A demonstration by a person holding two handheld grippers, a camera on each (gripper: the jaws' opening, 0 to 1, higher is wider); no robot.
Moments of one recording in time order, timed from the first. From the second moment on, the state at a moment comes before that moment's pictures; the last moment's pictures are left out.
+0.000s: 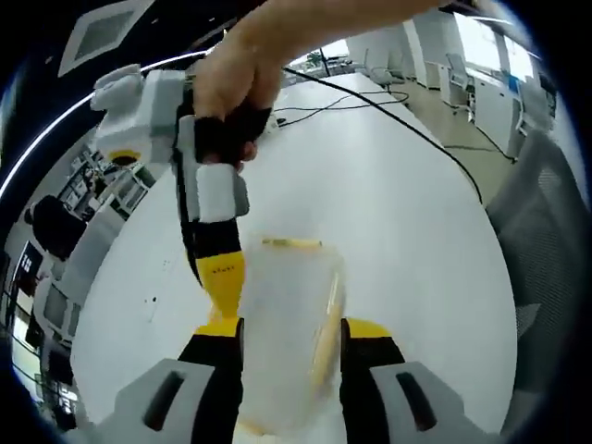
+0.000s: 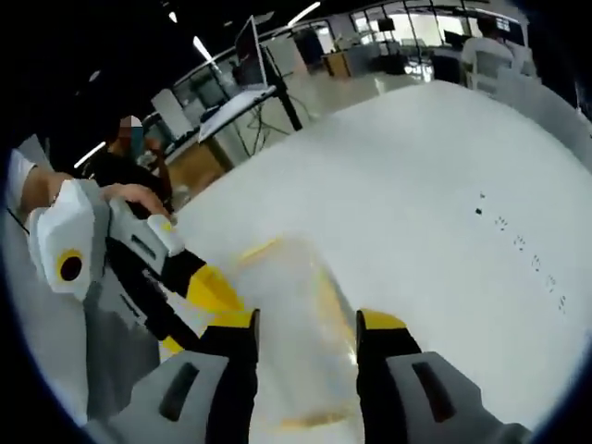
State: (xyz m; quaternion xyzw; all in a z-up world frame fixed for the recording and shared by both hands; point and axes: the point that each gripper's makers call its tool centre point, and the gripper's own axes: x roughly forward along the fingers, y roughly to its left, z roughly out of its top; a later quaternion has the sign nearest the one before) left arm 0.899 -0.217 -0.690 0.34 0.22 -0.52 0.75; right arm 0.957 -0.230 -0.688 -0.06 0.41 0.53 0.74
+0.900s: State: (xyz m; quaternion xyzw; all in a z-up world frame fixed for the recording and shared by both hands) left arm 0.915 -0.159 -0.692 0.24 0.23 -0.44 0.84; right arm 0.893 -0.256 -0.686 -0.12 0.29 0.42 0.86
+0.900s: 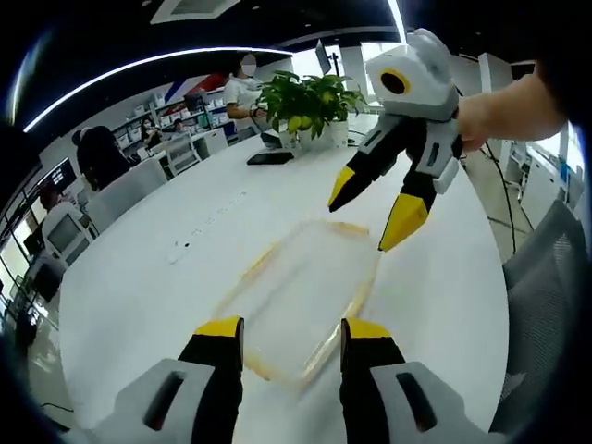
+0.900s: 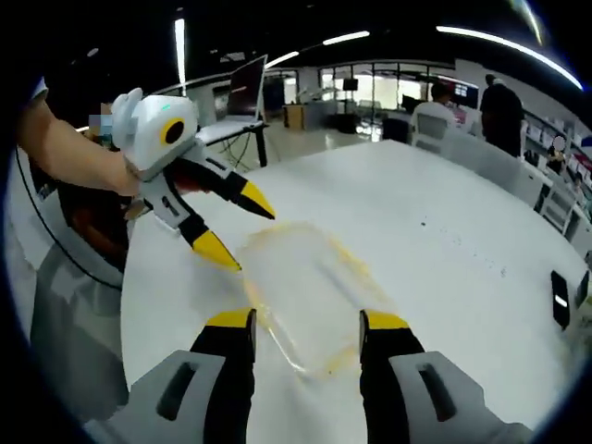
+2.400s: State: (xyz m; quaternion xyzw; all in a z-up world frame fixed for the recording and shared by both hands) left arm 0.914 -0.152 -0.749 0.19 0.28 -0.40 0.85; right arm 0.897 -0.275 -0.754 -0.11 0.32 0.35 0.87
